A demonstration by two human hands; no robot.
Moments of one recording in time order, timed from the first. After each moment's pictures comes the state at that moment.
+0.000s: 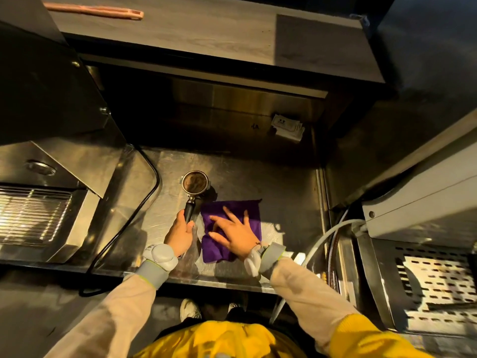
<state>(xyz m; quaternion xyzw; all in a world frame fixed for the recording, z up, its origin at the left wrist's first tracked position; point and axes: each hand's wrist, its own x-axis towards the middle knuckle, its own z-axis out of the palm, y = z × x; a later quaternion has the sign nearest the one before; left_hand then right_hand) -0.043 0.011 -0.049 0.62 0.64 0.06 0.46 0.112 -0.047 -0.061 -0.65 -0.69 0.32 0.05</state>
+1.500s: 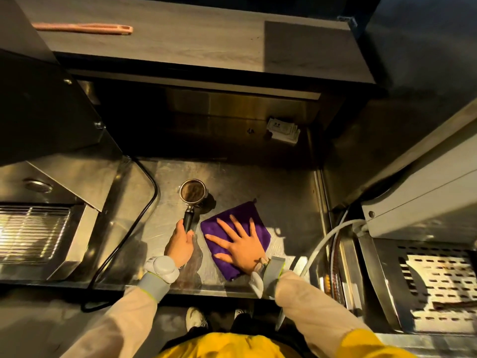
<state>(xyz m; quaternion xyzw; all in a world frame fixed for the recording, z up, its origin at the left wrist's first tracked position) -0.041 0.008 -0.045 0.62 0.65 0.06 0.44 0.116 -0.067 -0.061 -0.66 -0.73 0.11 -0.11</state>
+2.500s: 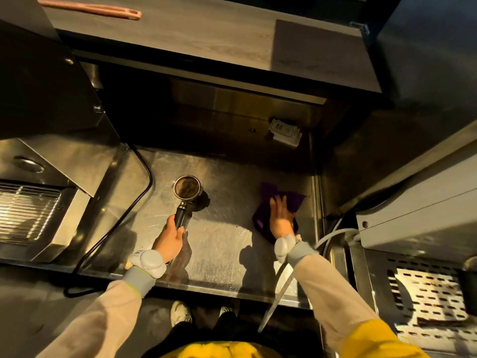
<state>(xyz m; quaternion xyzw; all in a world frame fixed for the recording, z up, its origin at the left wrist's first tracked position) -0.044 0.006 -0.048 0.60 0.65 0.04 0.46 0.224 -0.047 -0.061 -0.83 -0.48 0.25 0.12</state>
